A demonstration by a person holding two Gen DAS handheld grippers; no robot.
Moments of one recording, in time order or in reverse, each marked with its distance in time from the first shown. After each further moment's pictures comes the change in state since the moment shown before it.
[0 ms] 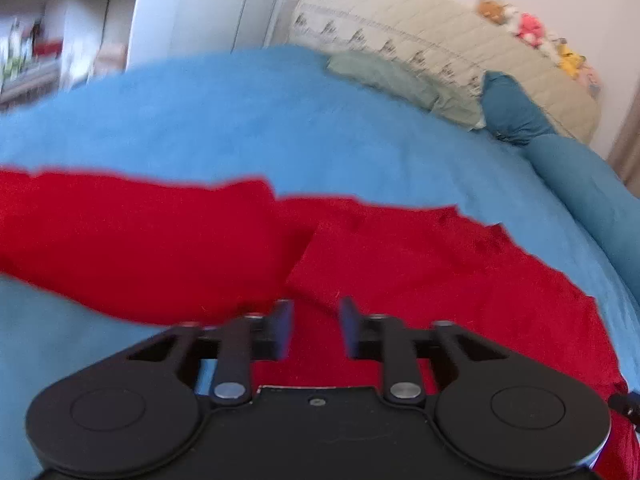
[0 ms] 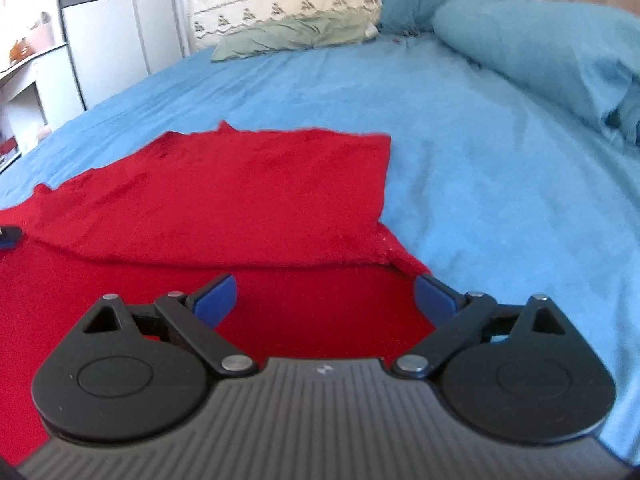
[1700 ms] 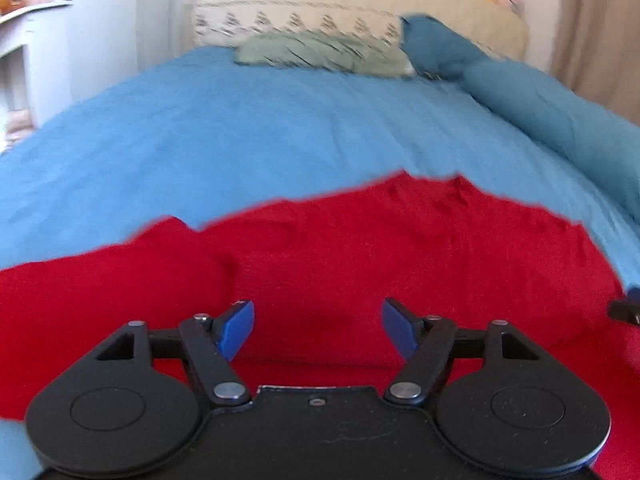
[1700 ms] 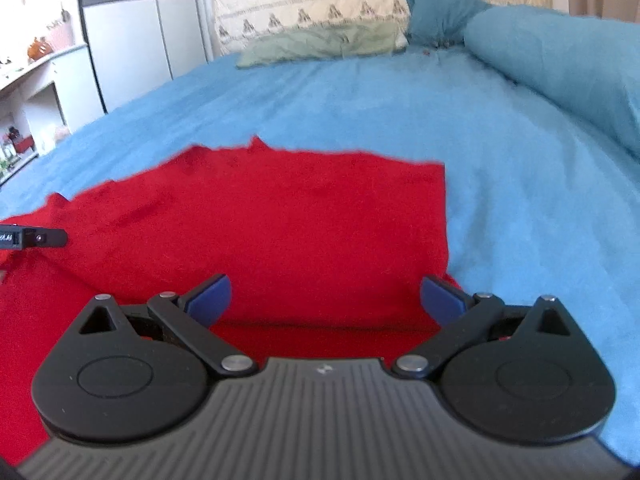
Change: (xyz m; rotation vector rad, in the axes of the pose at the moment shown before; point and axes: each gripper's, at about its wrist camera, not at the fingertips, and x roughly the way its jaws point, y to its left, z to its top) left arm 0.026 -0.018 0.014 0.258 0.064 -0.077; right arm 0.031 0.026 0.021 -0.007 -0.002 0.064
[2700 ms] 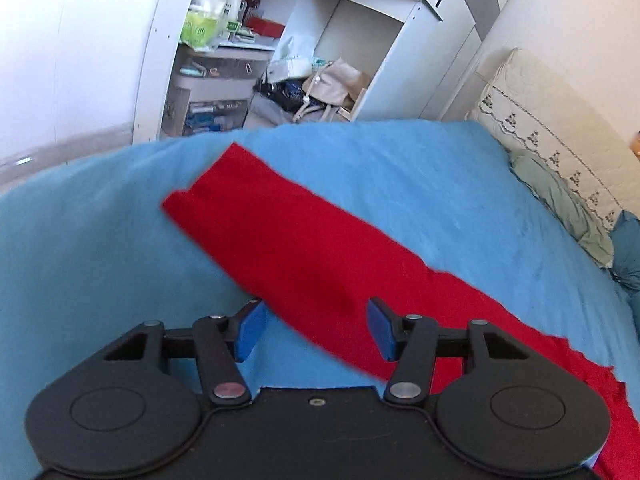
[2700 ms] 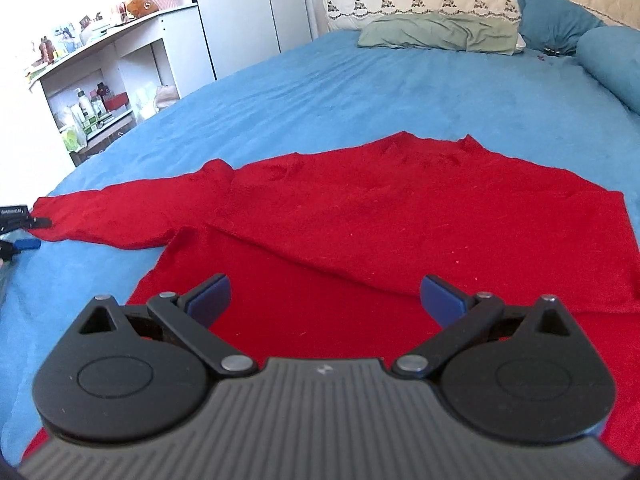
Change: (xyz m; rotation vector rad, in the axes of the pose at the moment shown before) left arm -0.124 0.306 -0.072 -0.666 -0.119 0.362; right arm -0.008 0.174 0.006 -0.104 0.100 0.208
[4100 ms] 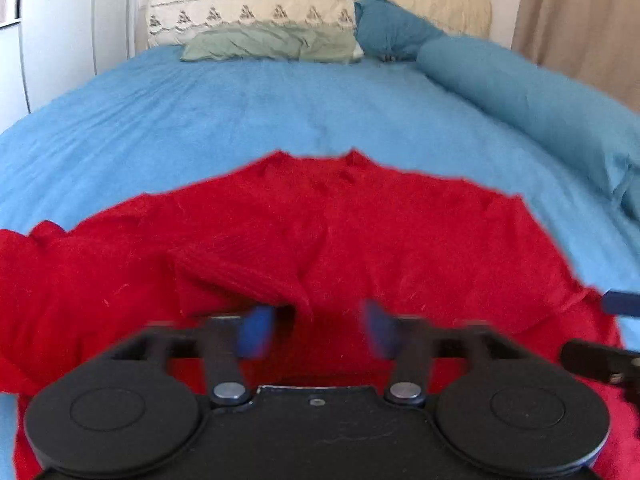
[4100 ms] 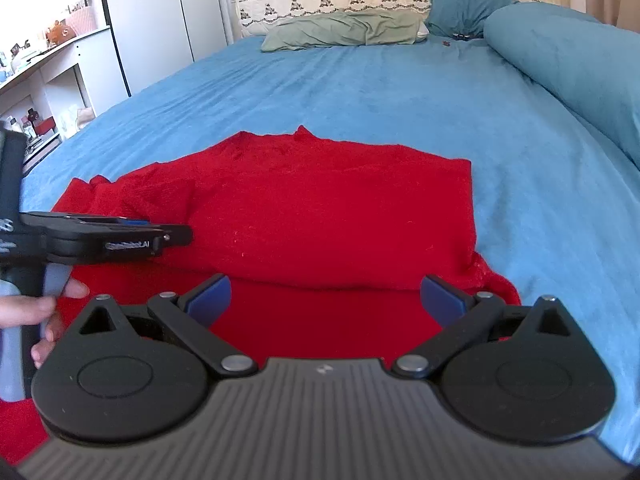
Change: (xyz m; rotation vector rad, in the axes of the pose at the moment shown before) left arm -0.002 -0.396 -0.233 0.728 0.144 -0.424; right arm -0.051 -0.133 -0.016 0.087 -0.018 -0.181
